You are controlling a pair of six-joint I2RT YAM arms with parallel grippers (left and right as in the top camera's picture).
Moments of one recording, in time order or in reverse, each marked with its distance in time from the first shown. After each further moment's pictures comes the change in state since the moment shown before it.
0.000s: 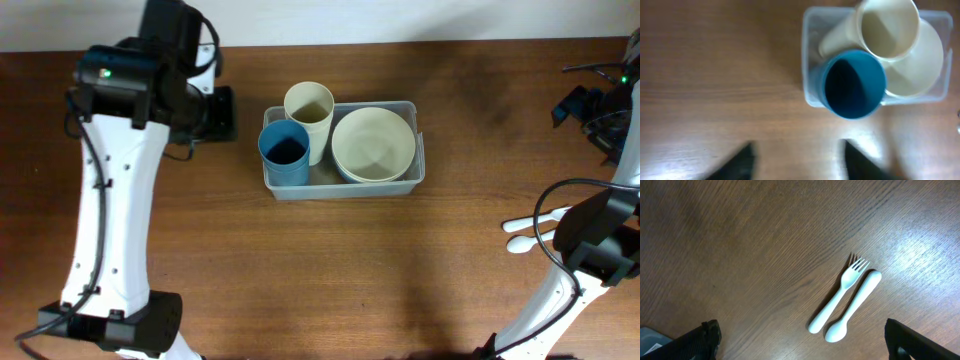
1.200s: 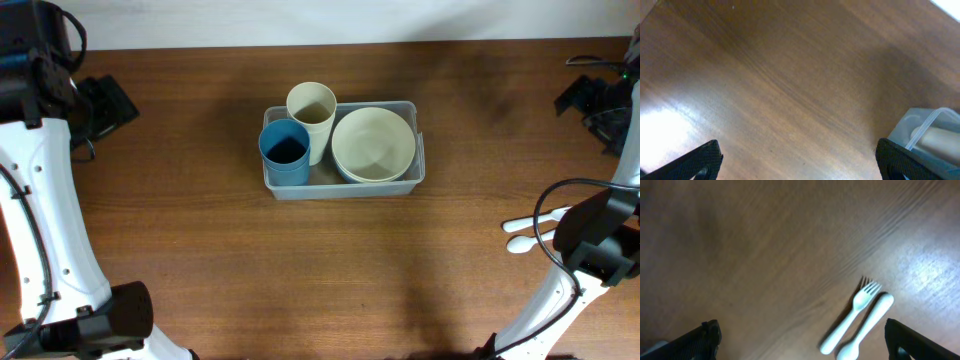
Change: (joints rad) left arm 0.355 0.000 0.039 -0.028 -0.254 -0.209; right arm 0.000 0.000 0.000 0.105 -0.019 0.000
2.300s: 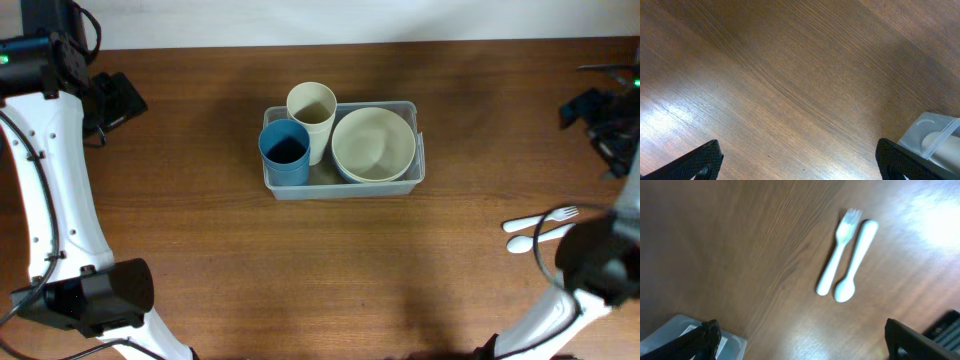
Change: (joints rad) left arm 0.000 0.114 0.000 0.032 0.000 0.001; right arm 0.000 -0.166 -0.052 -0.215 -0.007 0.225
